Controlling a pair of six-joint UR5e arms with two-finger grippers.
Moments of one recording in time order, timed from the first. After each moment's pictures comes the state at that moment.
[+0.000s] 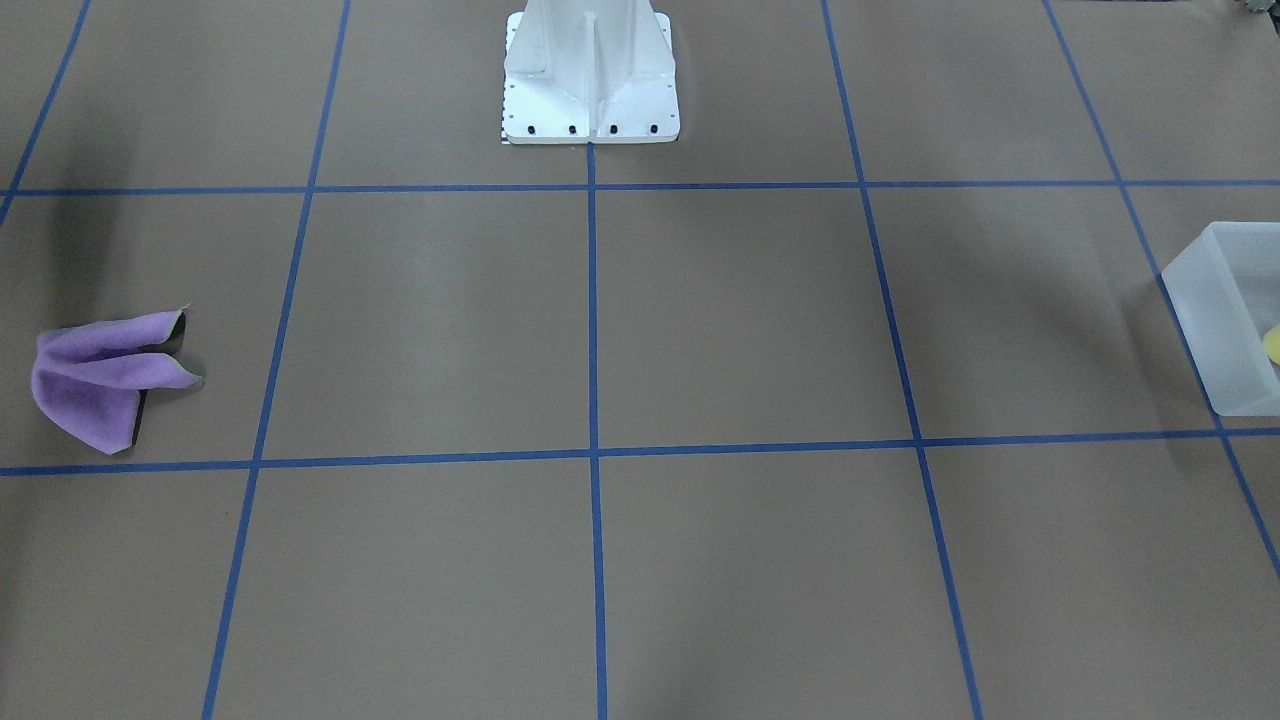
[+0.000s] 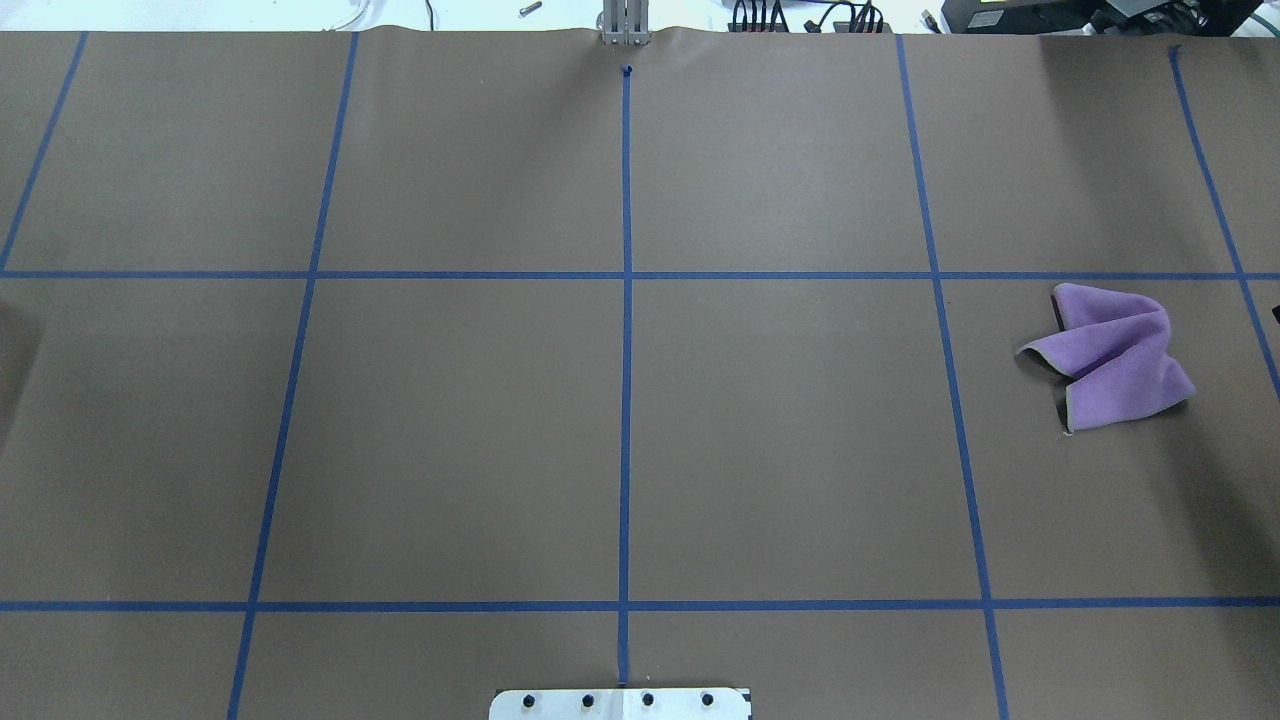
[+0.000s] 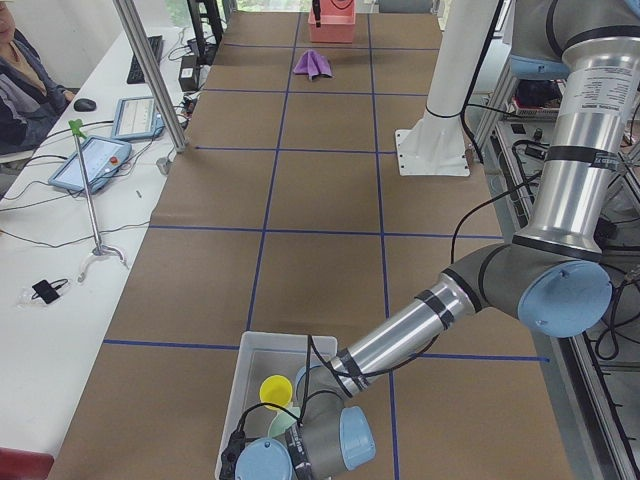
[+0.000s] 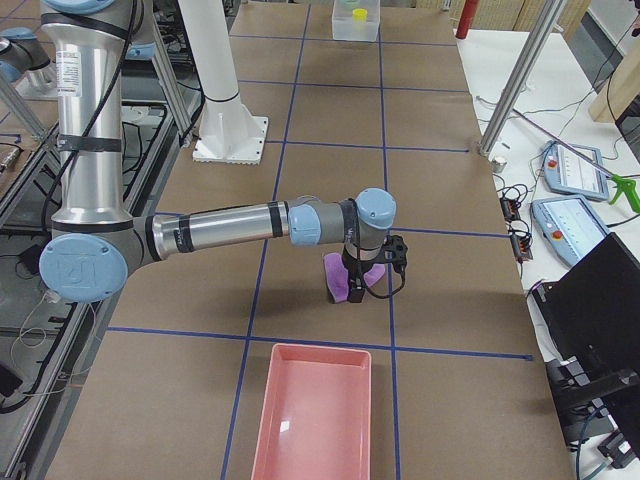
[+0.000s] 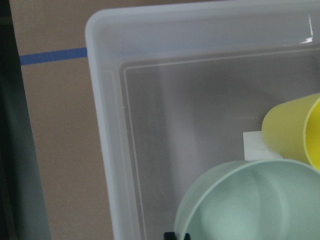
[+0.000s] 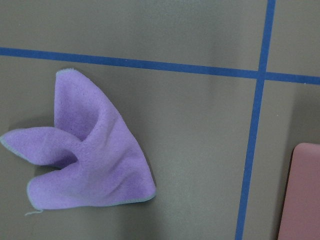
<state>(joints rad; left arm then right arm) -1.80 -1.76 -0.77 -1.88 -2.40 0.52 1.35 -1.61 1.78 -1.64 2.34 0.14</state>
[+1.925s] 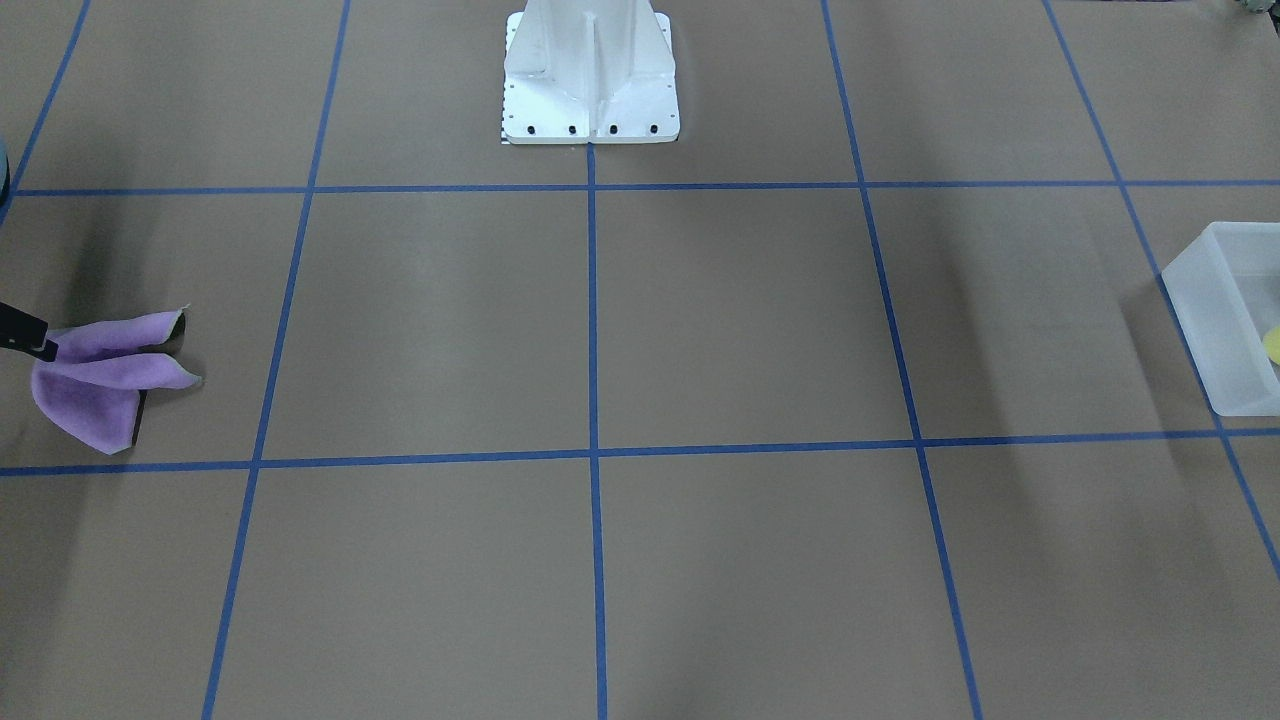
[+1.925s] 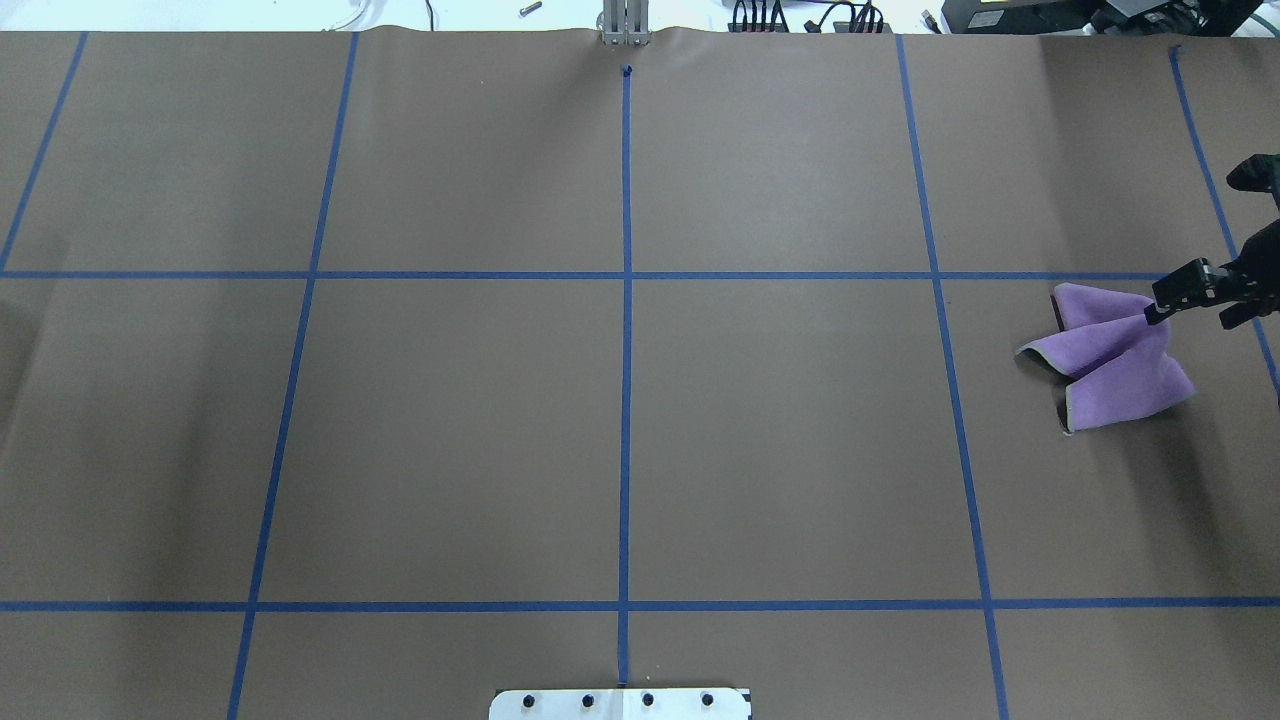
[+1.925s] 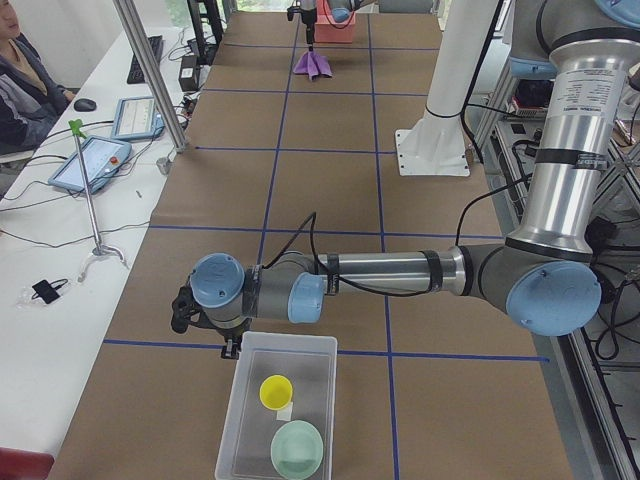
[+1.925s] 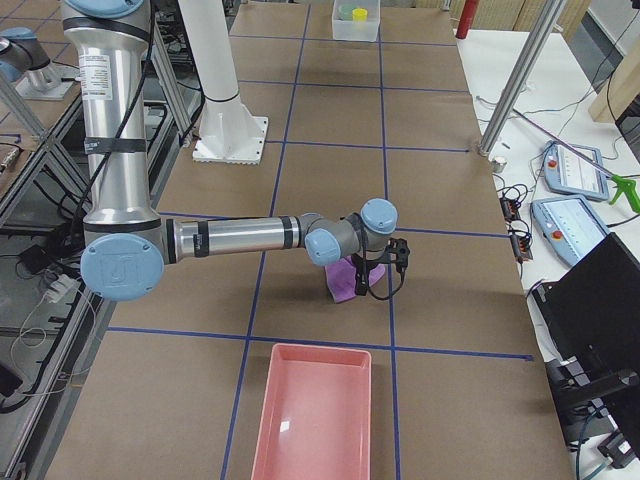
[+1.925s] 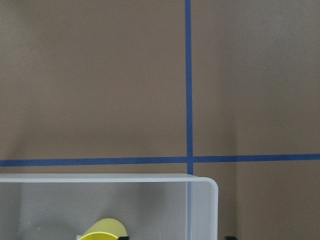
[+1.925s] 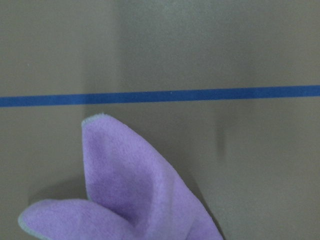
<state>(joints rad) -1.64 -1.71 -1.40 -1.71 -2.47 -0.03 1.17 -1.53 1.56 -1.23 2.35 0.59</state>
